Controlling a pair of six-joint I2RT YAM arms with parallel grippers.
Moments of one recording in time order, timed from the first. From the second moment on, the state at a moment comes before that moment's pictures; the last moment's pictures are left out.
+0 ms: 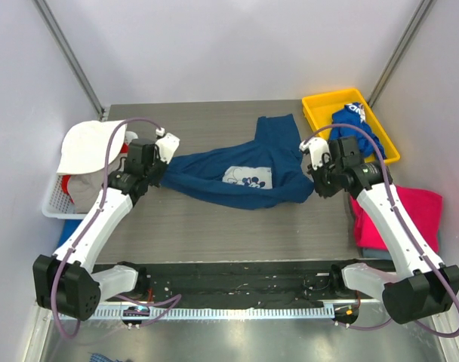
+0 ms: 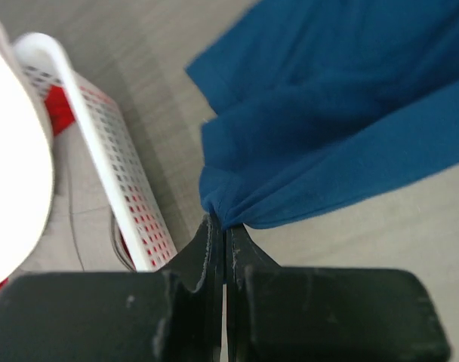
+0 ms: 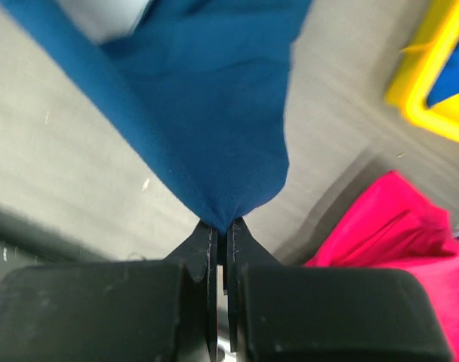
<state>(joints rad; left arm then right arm) -0.27 1.17 0.96 -0.48 -0.16 0.36 0.22 1.13 1.12 -0.94 -0.07 -0.34</state>
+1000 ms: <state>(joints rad) -0.28 0.94 0.90 -1.21 -0.02 0.64 0.22 0.96 0.94 -1.34 -0.12 -0.68</state>
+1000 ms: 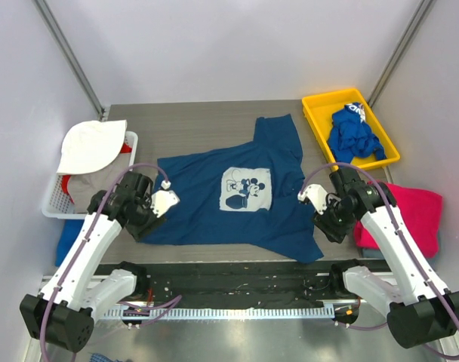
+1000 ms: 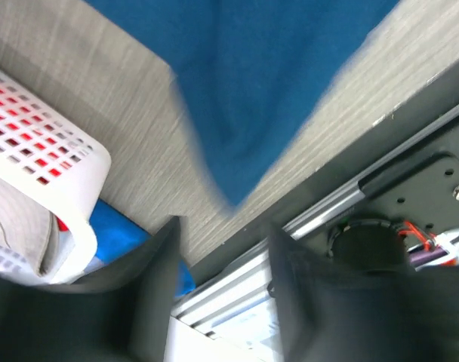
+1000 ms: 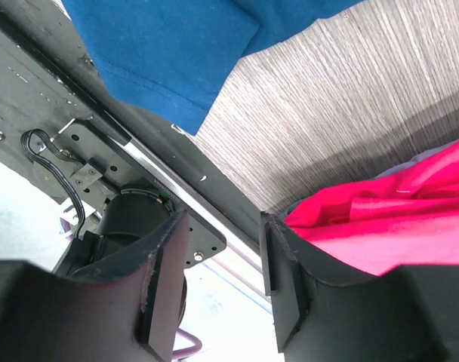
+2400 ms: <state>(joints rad) -0.28 2.06 1.50 -0.40 -0.31 0.43 0.23 2.04 1.44 -0.15 0.27 -0.37</state>
